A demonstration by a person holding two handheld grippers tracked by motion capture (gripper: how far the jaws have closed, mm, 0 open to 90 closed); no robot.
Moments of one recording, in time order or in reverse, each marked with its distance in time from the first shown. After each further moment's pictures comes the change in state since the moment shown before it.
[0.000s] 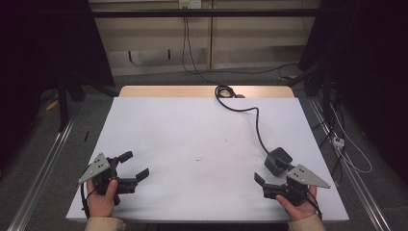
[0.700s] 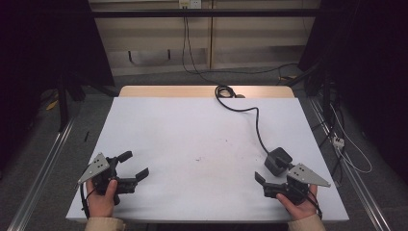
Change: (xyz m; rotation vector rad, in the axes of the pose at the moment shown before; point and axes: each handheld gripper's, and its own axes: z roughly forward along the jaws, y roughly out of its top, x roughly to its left) left arm 0.000 0.000 0.000 -0.010 0.000 0.002; right arm -0.002 0.002 0.001 0.003 -0.001 -0.009
